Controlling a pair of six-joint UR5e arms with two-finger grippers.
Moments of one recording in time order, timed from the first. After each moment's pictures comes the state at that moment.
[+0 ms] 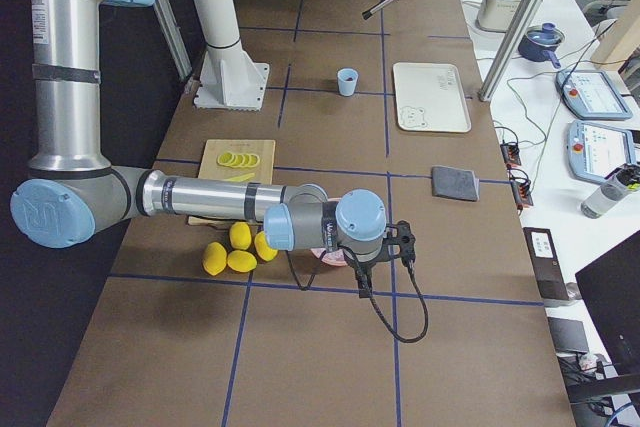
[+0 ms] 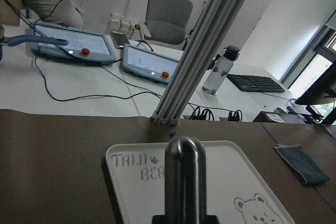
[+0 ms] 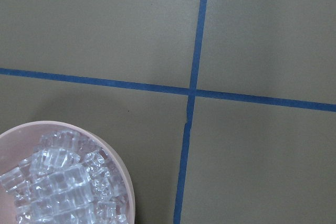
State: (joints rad) left arm -0.94 -1.78 -1.70 -2.62 -1.86 -1.14; right arm 1.61 -1.63 1.60 -1.43 2.44 -0.05
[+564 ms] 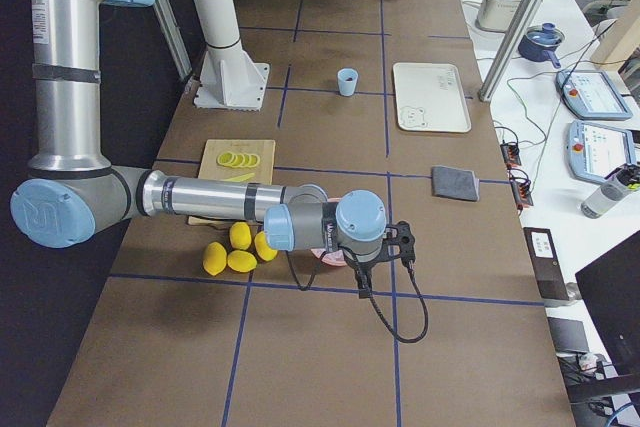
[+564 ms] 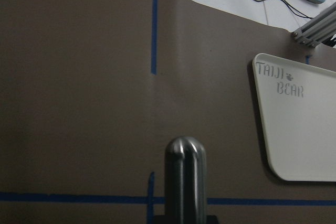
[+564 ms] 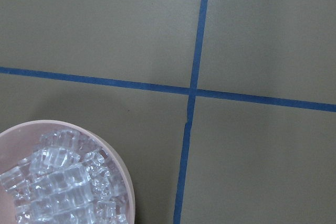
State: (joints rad) left arm -1.13 -1.63 -1.71 -2.36 -2.23 -1.12; right arm 1.61 -1.63 1.60 -1.42 2.44 -0.05
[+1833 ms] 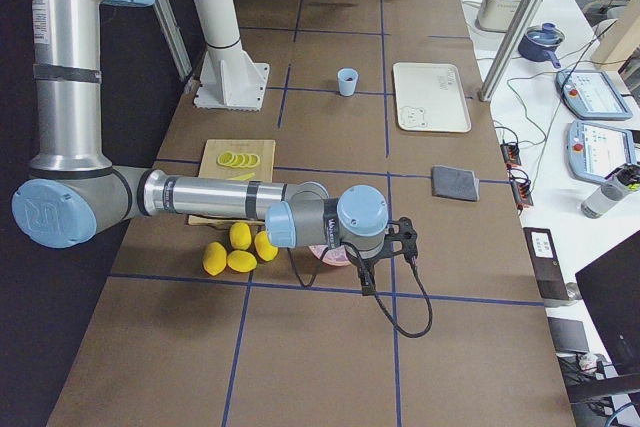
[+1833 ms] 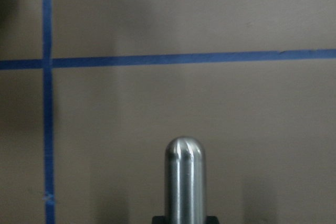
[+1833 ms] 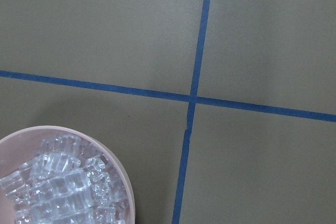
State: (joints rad) left arm -1.12 -1.50 -1.60 -2.03 -2.15 -0.59; right arm 1.60 -1.62 1.61 -1.42 2.43 -0.05
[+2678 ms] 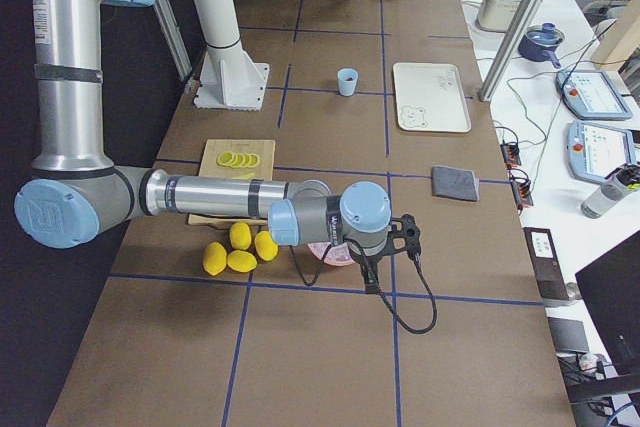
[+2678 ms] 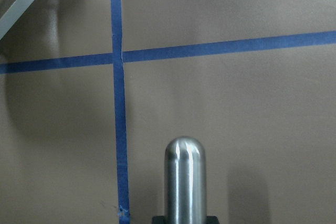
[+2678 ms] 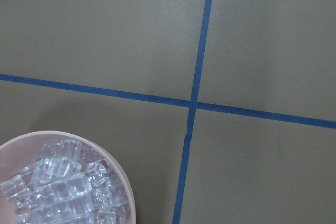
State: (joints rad) left arm -1.11 -1.50 -1.56 -2.03 -2.07 -0.53; right arm 1.60 -1.61 1.61 -1.42 2.43 -0.05
